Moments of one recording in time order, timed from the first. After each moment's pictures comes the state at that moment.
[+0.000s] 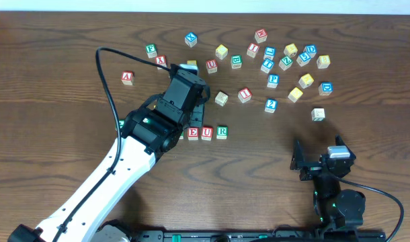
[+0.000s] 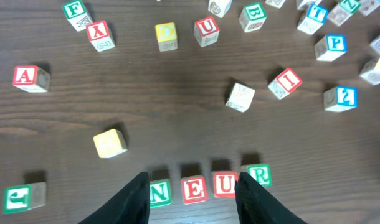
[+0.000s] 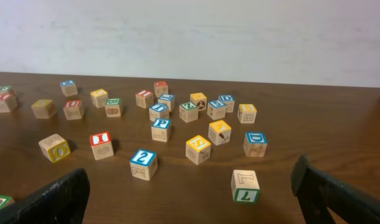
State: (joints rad) left arm -0.58 1.38 1.20 -0.72 -0.21 -0.36; right arm 0.06 0.01 0.01 -0.07 -0.01 -0.01
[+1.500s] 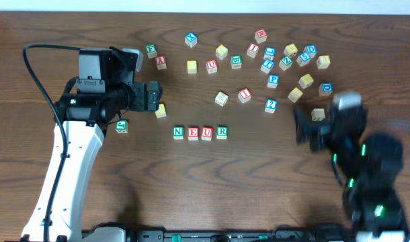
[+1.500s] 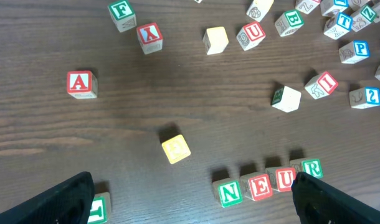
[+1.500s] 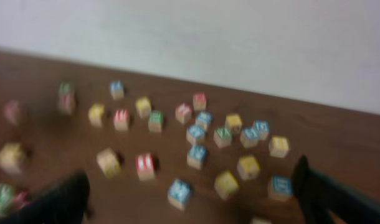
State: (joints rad) left arm -0.05 1.38 1.22 -0.76 0.26 0.03; right arm 0.06 0.75 0.79 -0.40 -0.19 -0.07
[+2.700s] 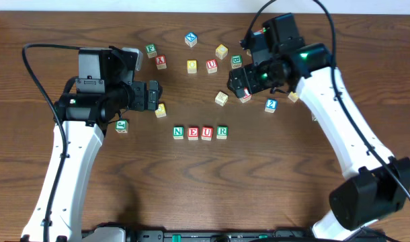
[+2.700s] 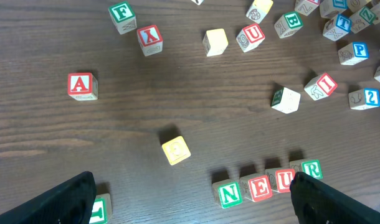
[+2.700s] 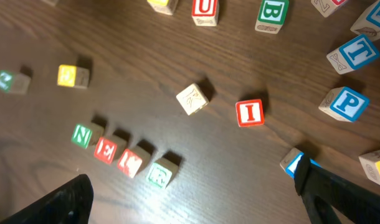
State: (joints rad) left arm -0.05 1.38 1.22 -0.76 0.26 0.03; right arm 0.36 1.79 1.69 -0.99 -0.23 0.03
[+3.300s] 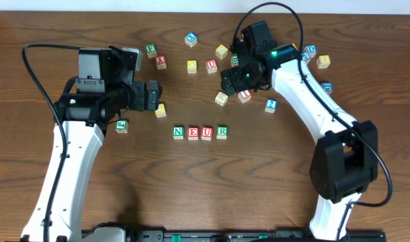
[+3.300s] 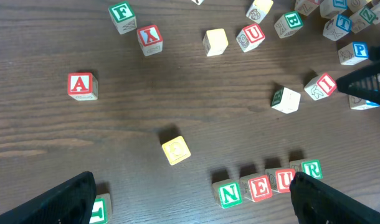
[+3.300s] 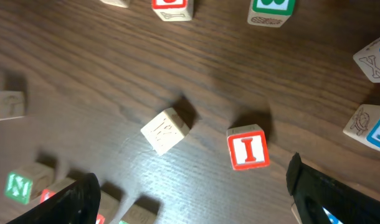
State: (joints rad) left arm -0.05 1.38 1.22 -0.76 0.26 0.03; right arm 0.38 2.01 1.69 -0.85 -0.15 0.09
